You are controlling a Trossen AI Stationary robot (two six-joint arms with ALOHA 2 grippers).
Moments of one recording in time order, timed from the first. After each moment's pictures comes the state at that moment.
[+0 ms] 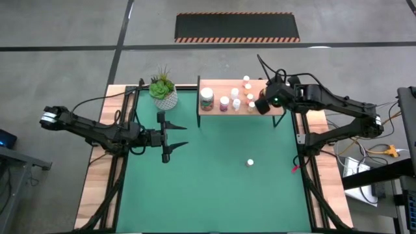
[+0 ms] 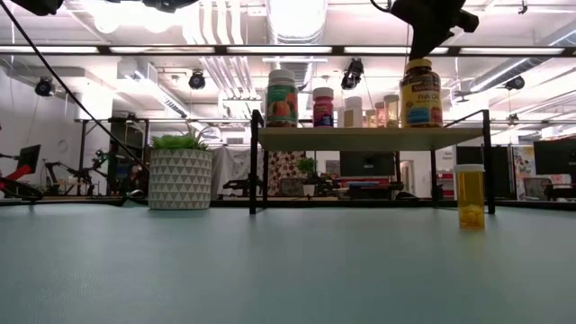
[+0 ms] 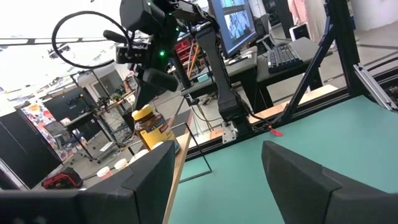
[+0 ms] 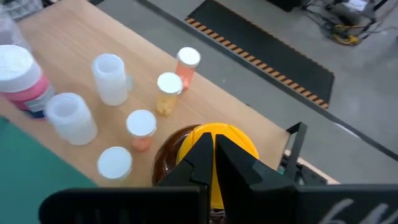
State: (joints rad) left arm -0.21 0.90 0.56 0.43 -0.30 0.45; right arm -0.23 1.23 1.36 -1.14 0.64 0.46
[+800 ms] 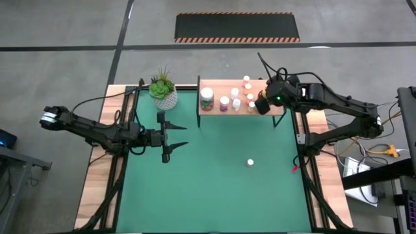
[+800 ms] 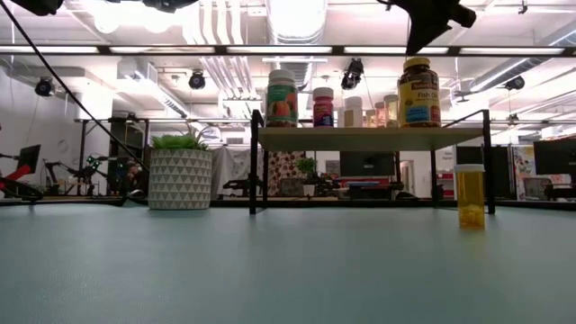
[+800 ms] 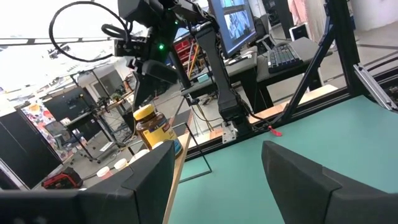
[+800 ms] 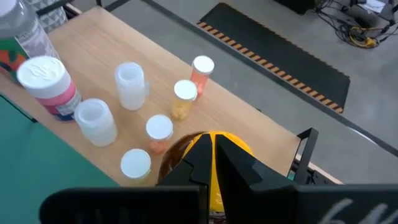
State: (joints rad) left arm -0.21 0.90 0.56 0.43 -0.30 0.45; right arm -0.23 1.21 1.40 -1.12 0.61 0.44
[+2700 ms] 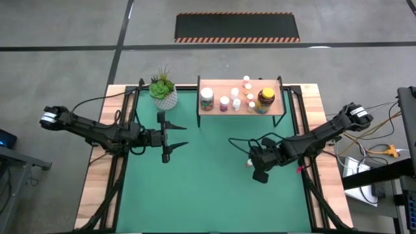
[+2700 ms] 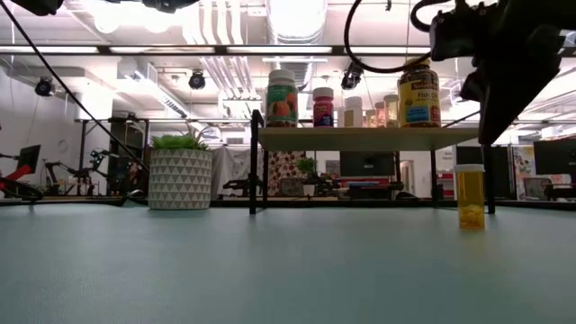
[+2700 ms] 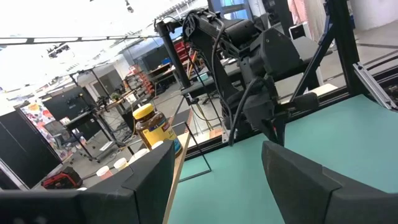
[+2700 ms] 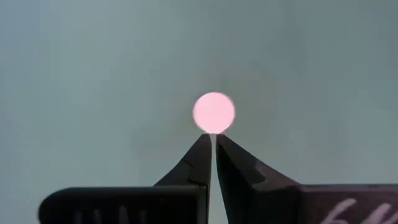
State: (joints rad) left arm -0.21 0.91 0.56 0.43 -0.30 0.45; right arm 0.39 1.38 0.91 -0.79 0.17 0.69
